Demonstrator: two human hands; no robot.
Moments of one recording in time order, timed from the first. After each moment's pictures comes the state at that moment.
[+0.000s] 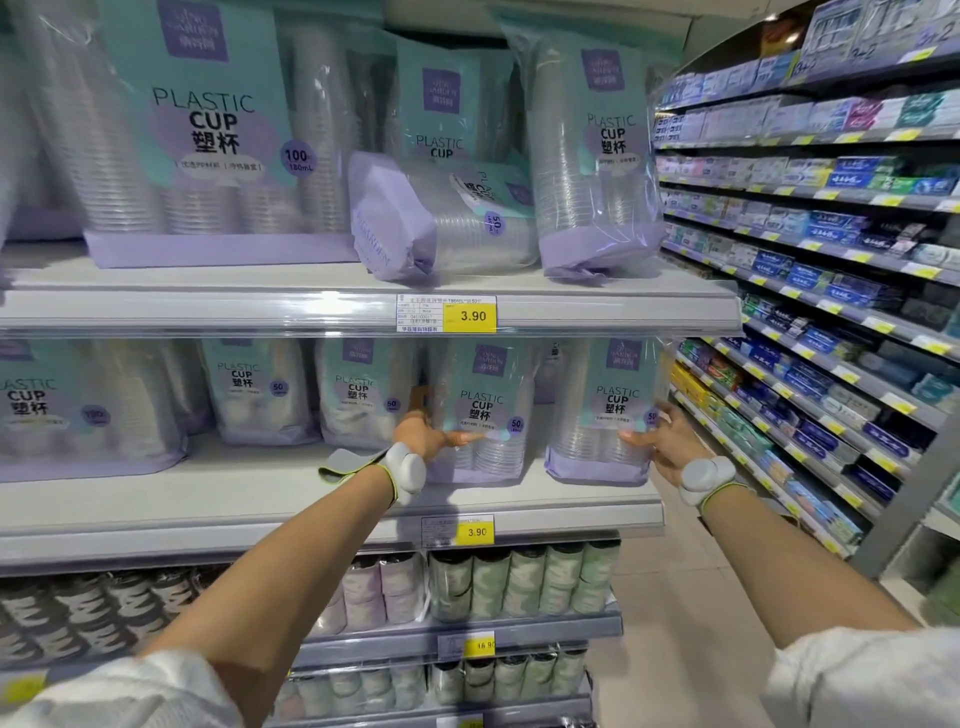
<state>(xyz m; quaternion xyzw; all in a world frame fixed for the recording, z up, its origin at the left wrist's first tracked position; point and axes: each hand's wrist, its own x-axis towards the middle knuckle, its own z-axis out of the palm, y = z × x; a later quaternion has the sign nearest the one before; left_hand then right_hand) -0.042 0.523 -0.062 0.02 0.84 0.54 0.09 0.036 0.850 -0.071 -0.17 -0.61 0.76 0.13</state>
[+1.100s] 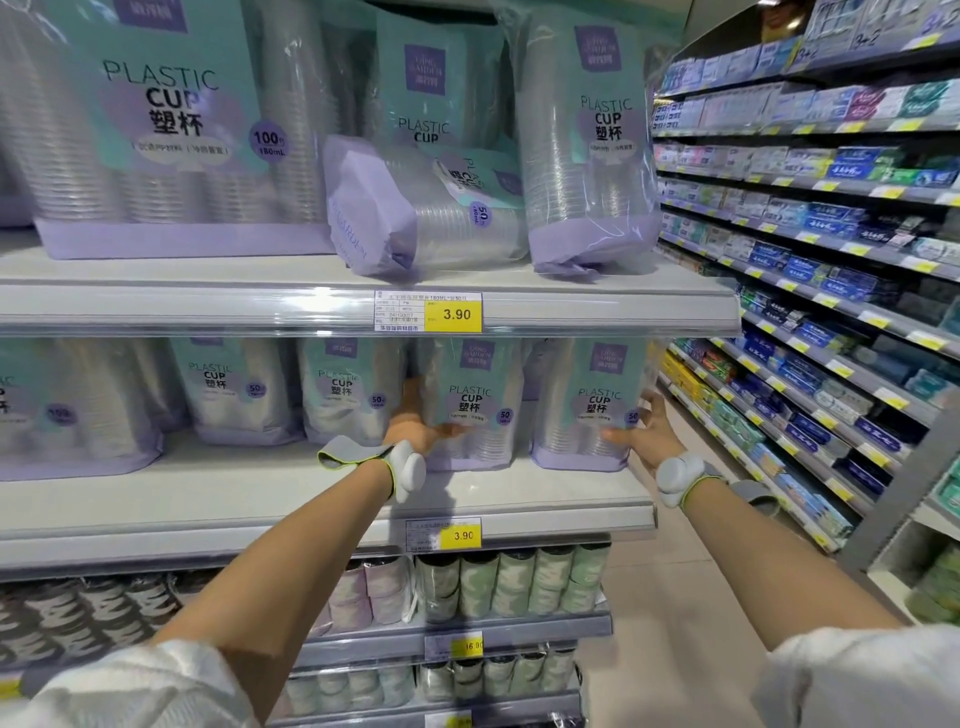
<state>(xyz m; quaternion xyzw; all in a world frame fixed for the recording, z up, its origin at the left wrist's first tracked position) -0.063 0.539 -0.073 0.03 0.87 0.50 0.03 0.021 0.844 -0.078 -0.15 -0.69 0.69 0.16</state>
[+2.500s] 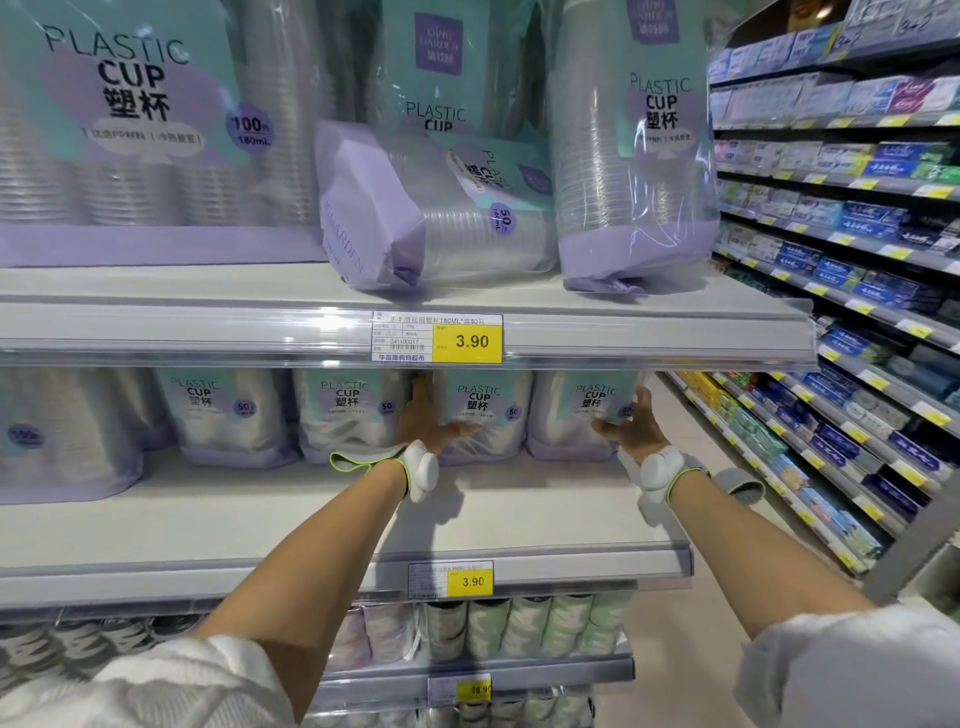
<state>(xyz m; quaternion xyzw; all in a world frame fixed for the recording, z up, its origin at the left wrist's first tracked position) -0.113 0.551 -0.071 0.10 0.88 0.47 -0.05 -0.068 0.838 -0.081 -0.17 -0.79 0.57 0.16</state>
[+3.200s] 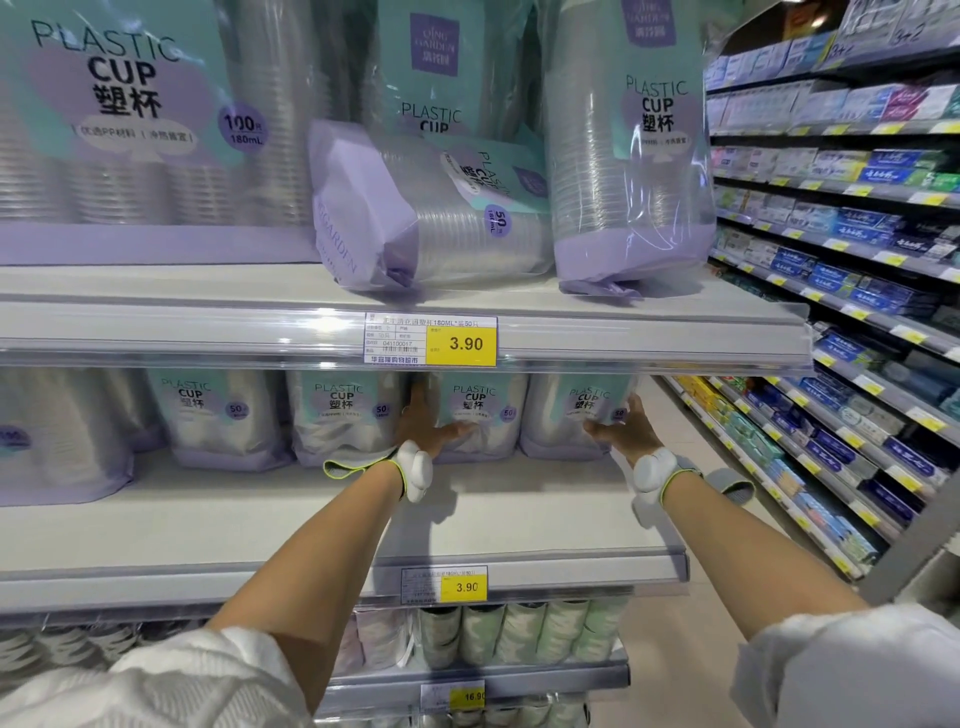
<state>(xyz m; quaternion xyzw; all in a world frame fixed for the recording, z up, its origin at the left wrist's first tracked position) -0.125 0.557 -0.080 0.08 0.89 0.45 -0.03 -0.073 0.839 -0.082 -0.19 -0.78 0.58 0.13</state>
